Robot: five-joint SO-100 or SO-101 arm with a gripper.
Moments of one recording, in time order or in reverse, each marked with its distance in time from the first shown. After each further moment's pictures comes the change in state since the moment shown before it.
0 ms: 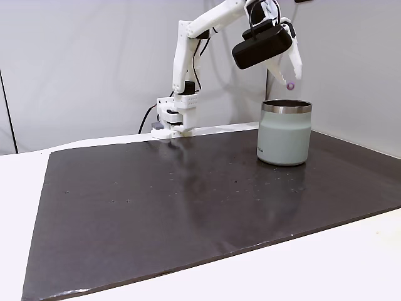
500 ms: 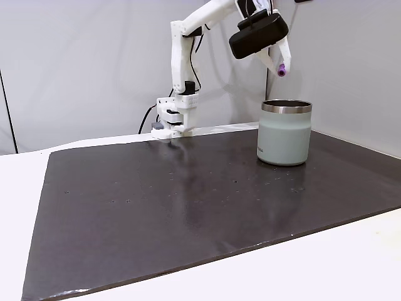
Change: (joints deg) arm -2.5 8.0 5.6 0.0 -4.4
